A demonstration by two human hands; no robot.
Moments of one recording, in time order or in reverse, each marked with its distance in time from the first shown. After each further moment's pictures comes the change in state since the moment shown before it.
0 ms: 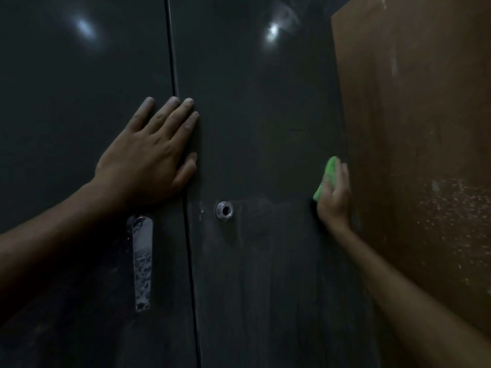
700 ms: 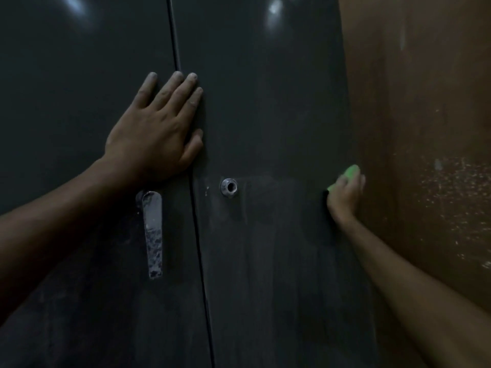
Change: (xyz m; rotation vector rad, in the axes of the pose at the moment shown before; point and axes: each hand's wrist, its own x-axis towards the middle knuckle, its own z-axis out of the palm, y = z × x) left_hand 0.003 0.004 -0.002 -0.004 -0.025 -0.008; right_hand -0.030 0.013 -0.015 -0.053 0.060 0.357
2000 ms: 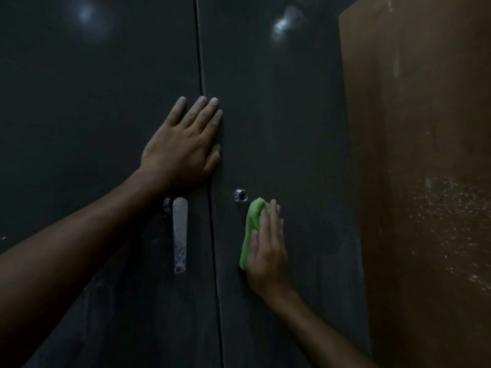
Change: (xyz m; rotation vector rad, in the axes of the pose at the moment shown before) left_hand -0.002 0.003 -0.014 -0.001 -0.052 -0.018; right_hand -0.222 -0.056 0.027 -0.069 -0.292 -0.671
